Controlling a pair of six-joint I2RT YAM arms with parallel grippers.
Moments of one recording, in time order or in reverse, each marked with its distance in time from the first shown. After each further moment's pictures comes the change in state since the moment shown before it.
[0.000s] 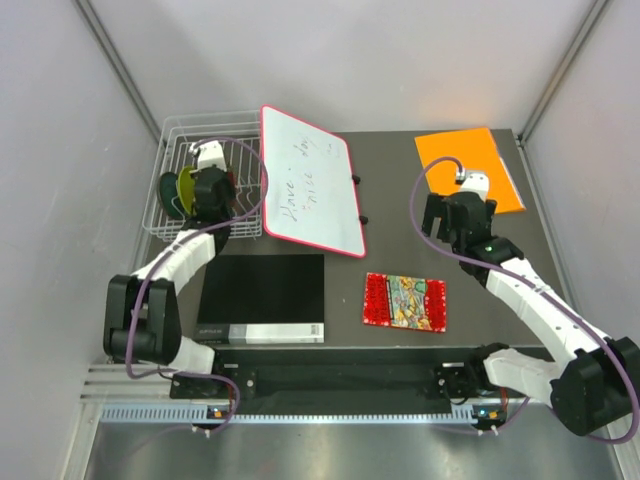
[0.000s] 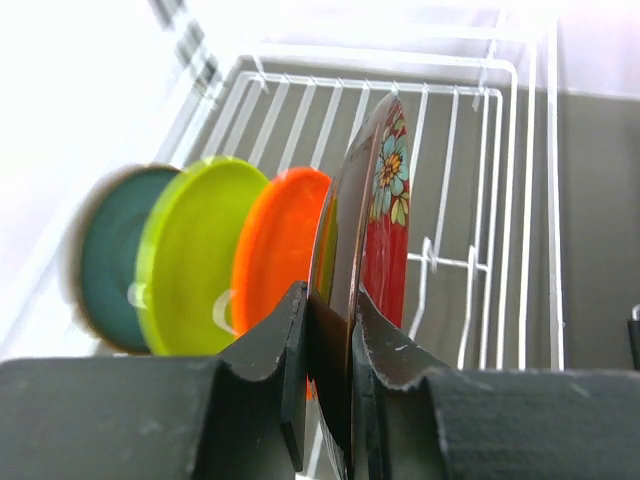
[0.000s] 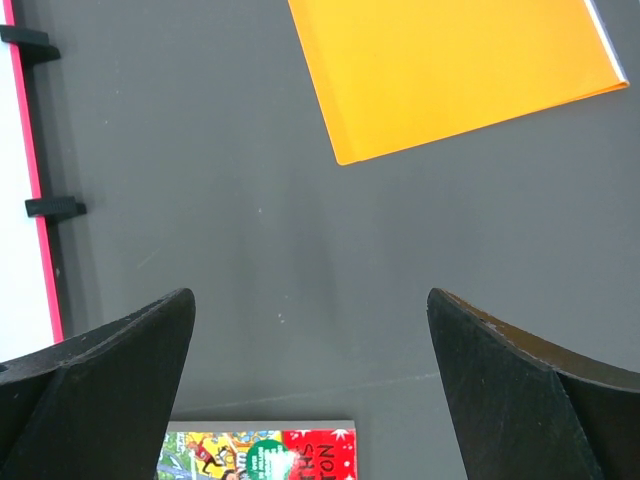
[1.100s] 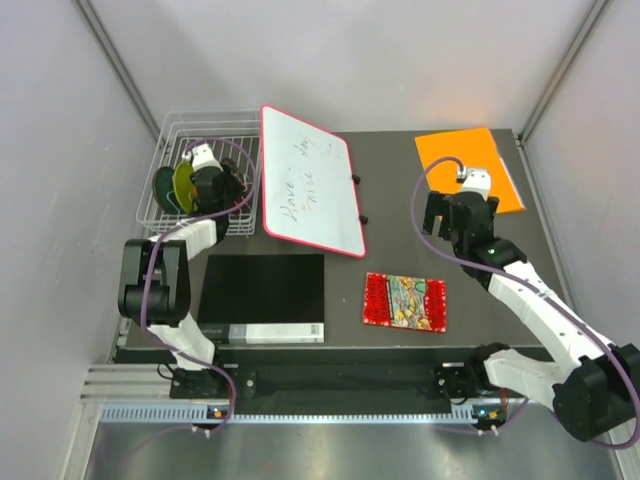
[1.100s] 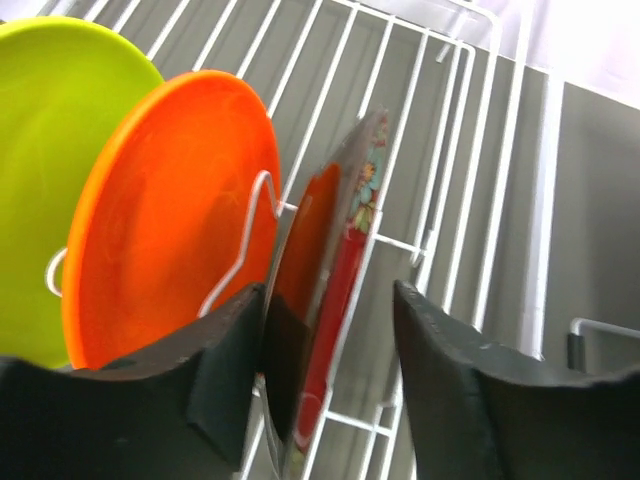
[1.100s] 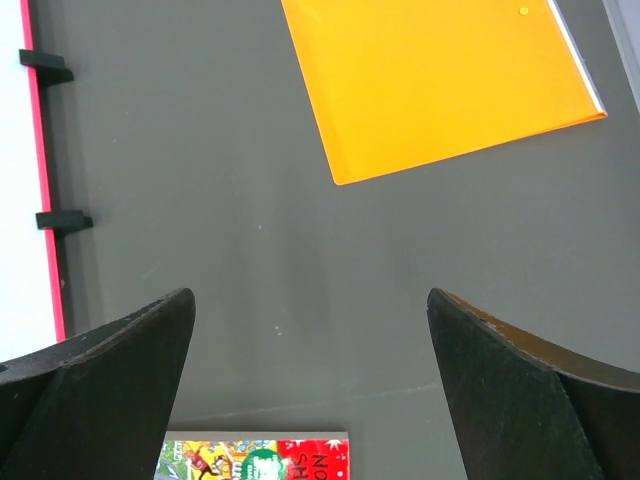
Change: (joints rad) left arm 0.078 0.217 0.062 0.034 0.189 -0.293; right arm 0.009 -0.037 0.000 0.018 0.013 -0.037
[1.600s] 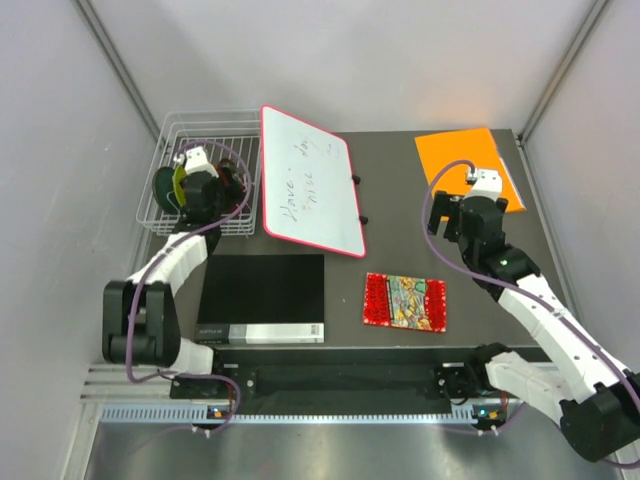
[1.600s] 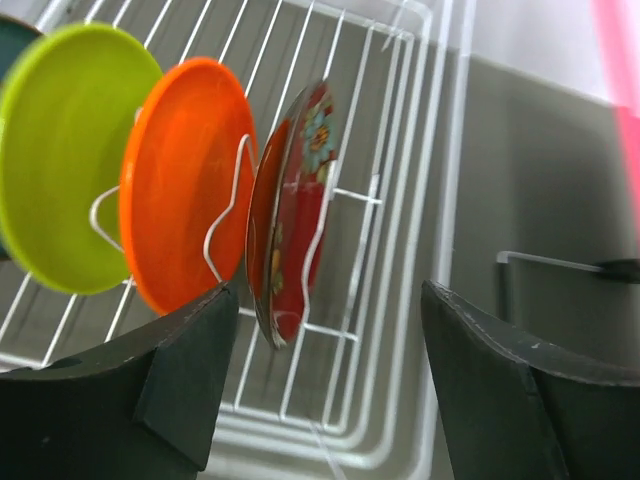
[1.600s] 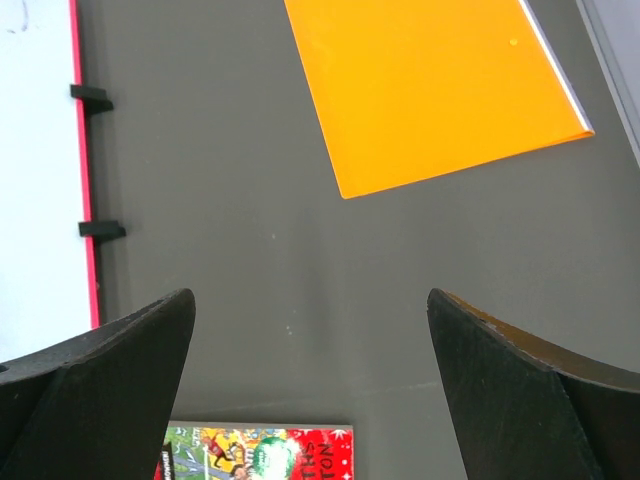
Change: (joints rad) left arm -0.008 -0.310 -0.090 -0.196 0.078 -0.001; right arm 0.020 -0.115 0.007 -0.035 -0.001 0.007
